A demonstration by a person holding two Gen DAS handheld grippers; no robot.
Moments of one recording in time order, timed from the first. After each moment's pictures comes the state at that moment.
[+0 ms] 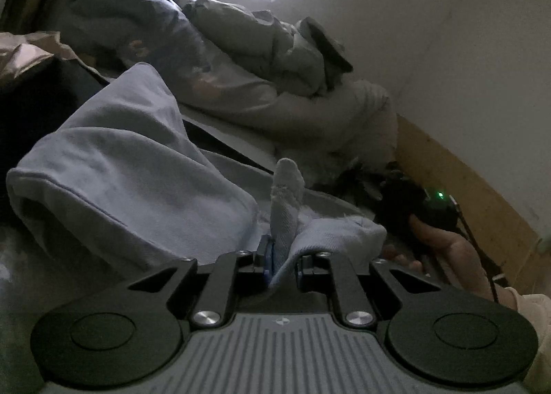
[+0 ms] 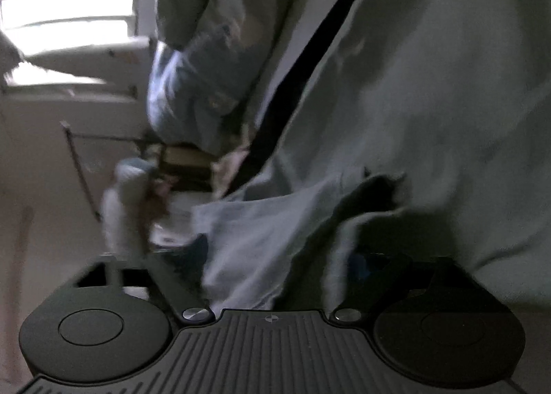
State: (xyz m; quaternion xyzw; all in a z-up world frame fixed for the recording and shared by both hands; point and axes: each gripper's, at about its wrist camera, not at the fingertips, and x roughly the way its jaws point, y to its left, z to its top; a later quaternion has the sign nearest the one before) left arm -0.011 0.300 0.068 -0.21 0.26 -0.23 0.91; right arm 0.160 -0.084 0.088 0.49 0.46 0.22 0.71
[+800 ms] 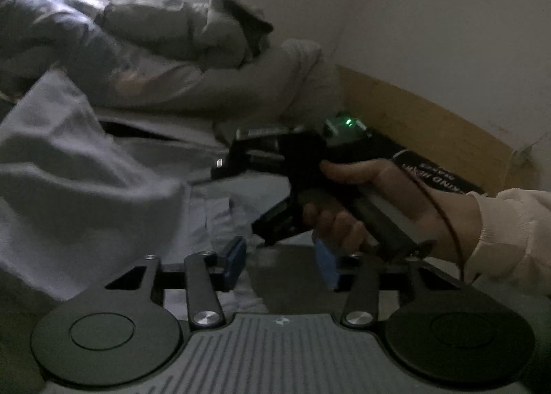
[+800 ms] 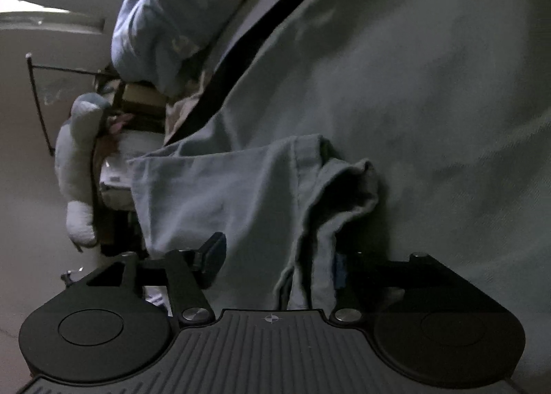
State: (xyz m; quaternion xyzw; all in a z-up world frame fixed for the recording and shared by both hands) left arm -0.030 0.231 0.061 -0.10 0.26 -0.31 0.91; right arm 0.174 -0.090 0.069 0.41 0.53 0.24 0.70
